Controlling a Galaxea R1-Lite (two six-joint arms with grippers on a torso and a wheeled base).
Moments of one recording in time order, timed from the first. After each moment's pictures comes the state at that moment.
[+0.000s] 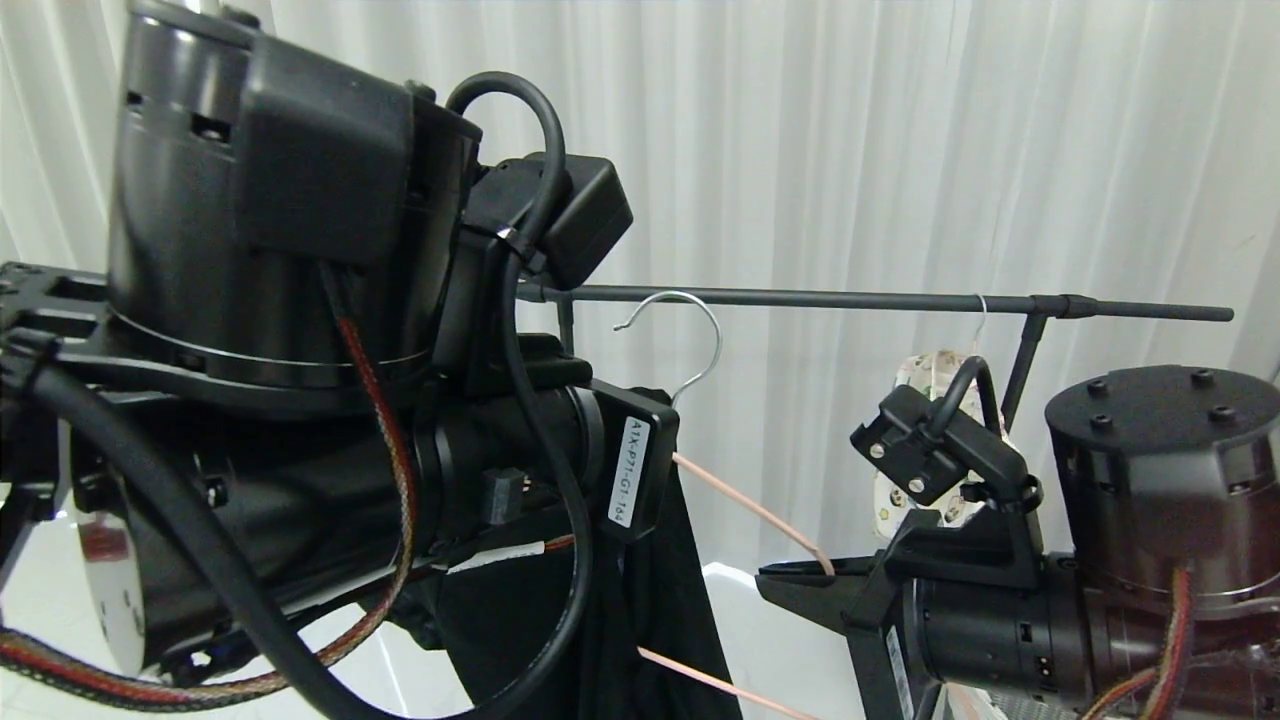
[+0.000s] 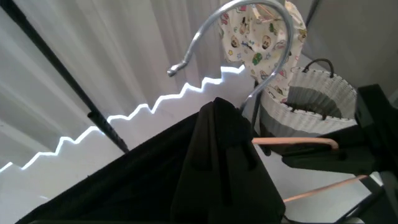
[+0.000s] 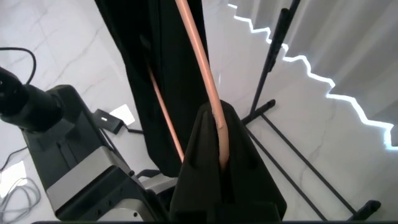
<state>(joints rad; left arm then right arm) -0.94 1.51 -1.20 0.13 0.30 -0.10 1.01 1.50 -0.80 -0.26 0.04 0.24</state>
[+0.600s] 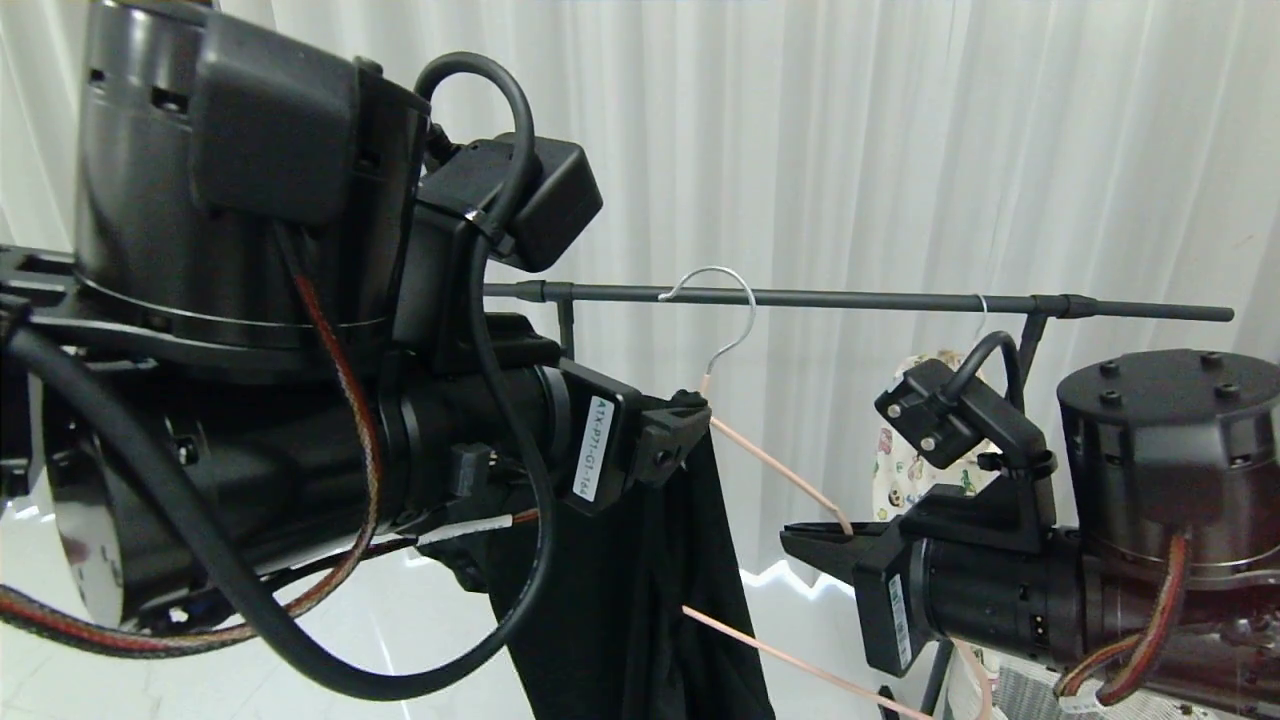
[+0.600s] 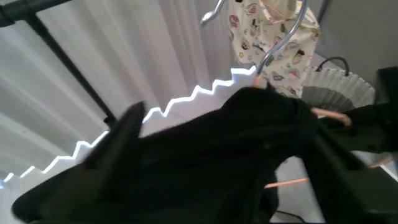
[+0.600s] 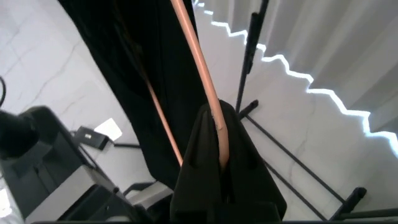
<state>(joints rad) -0.88 1.50 -1.20 0.13 0.30 -0.02 0.97 1.49 -0.79 -0.28 -0.05 0.27</state>
